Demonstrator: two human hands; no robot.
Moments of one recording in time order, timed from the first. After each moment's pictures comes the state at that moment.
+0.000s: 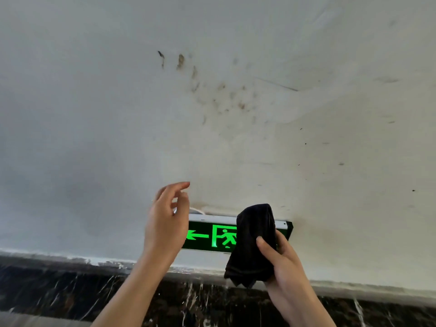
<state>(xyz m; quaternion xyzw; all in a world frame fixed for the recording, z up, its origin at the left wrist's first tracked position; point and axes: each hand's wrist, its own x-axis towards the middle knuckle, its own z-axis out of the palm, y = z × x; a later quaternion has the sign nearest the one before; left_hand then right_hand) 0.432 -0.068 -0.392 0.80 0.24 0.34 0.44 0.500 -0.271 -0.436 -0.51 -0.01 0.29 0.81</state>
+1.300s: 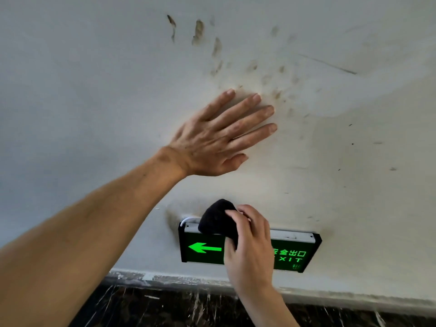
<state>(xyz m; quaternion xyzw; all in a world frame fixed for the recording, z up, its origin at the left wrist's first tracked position) 0.575 0.029 -0.319 0.78 -0.23 0.49 -0.32 0.516 -0.155 -0.463 -0.85 -0.32 -0.20 0.37</state>
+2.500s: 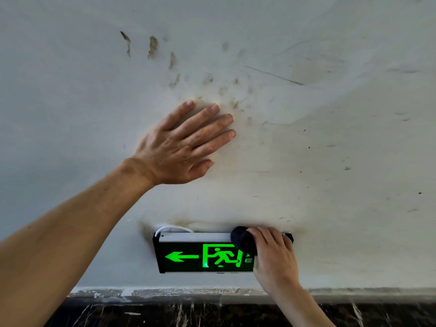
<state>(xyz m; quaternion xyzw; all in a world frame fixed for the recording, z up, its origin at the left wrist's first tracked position) 0.573 0.027 -0.318 0.76 -0.22 0.51 -0.33 0.582 -0.242 -0.497 -0.94 -0.29 -0.12 0.11</state>
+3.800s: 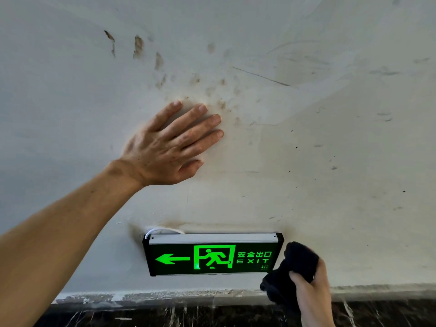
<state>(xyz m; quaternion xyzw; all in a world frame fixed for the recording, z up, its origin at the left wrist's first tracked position) 0.576 0.028 -0.320 0.76 -0.21 0.51 -0.34 0.568 -0.312 -0.516 -0.77 0.16 0.02 0.61</state>
